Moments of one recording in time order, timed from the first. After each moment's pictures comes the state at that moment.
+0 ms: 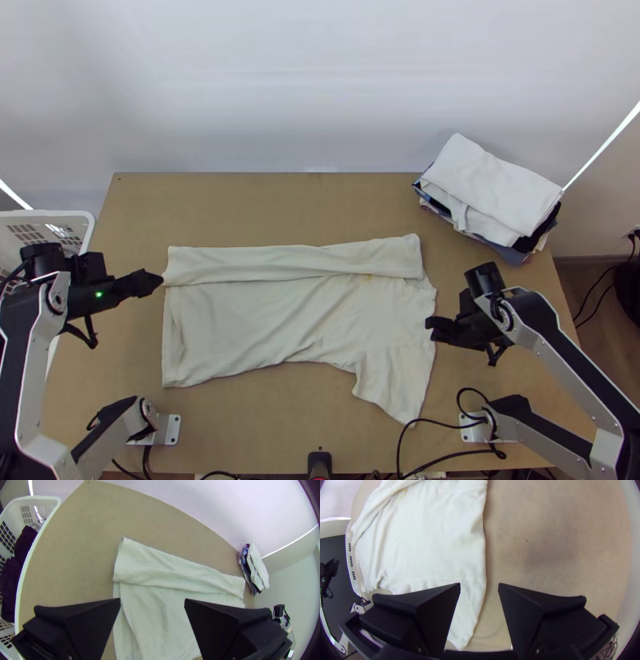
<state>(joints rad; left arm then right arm) 0.41 1.05 0.93 -0.90 0.51 0.05 0.26 1.11 0.70 -0.97 -0.23 0.42</state>
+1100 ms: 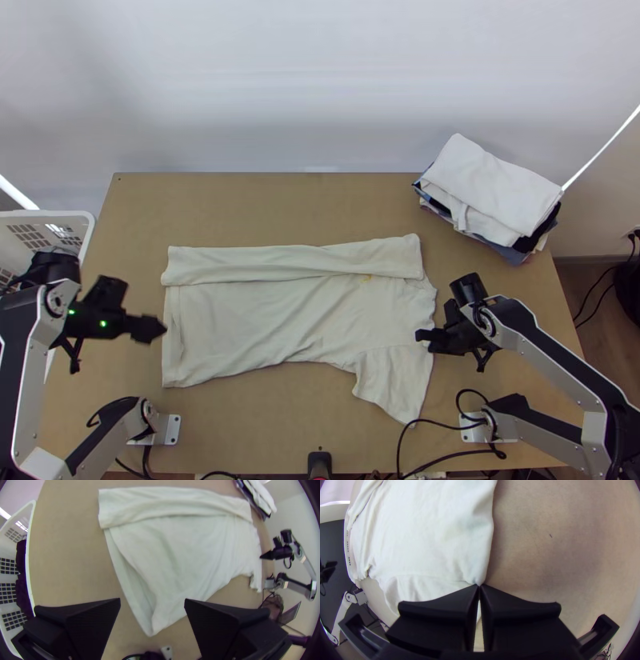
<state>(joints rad) 0.31 1.03 0.97 -1.34 0.30 0.49 0.31 1.20 0.59 -0.82 -0.26 0.37</state>
